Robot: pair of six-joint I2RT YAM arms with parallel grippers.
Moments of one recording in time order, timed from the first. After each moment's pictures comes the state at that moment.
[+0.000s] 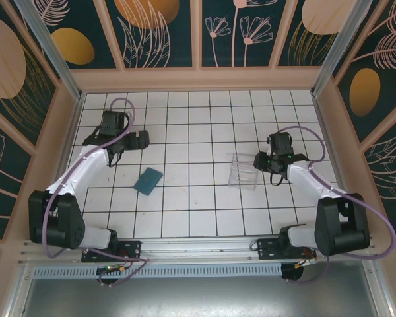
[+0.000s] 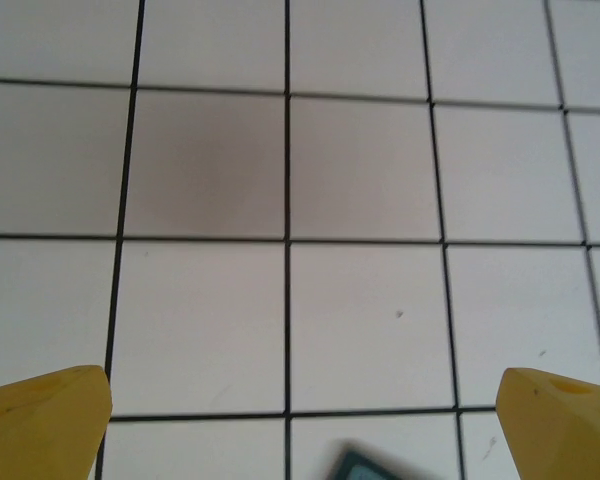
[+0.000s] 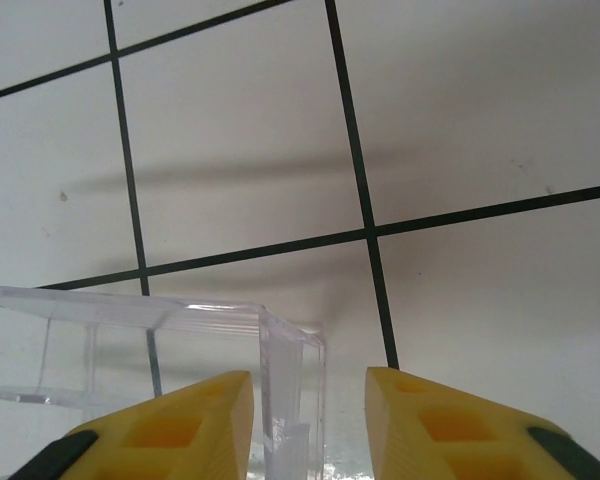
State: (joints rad) left arm -0.17 1.40 1.01 -0.49 -0.01 -0.22; right arm 0.20 1.31 0.72 -0.42 -0.06 0.37
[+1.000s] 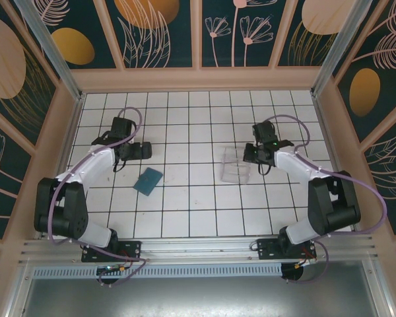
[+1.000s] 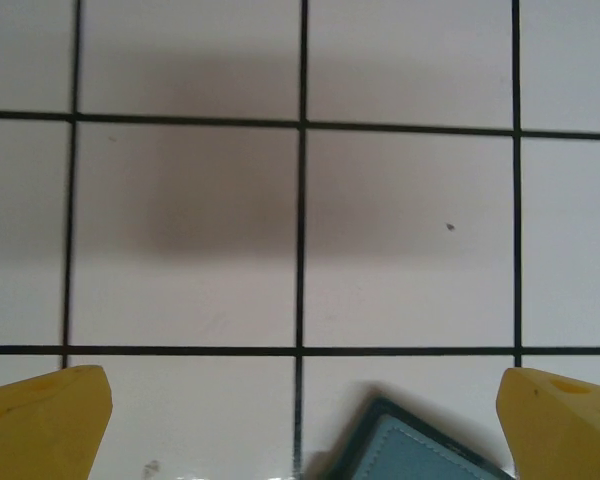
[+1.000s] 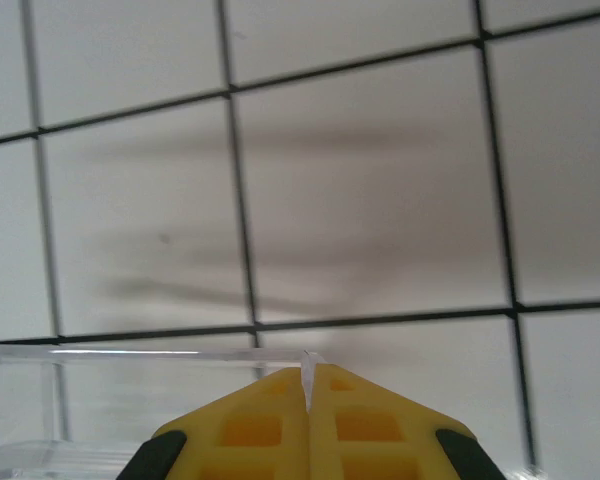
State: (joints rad) left arm -0.20 1.51 0.98 -0.53 -0.02 -0.26; right arm 0.35 1.52 0.95 -0.46 -0.01 0.44
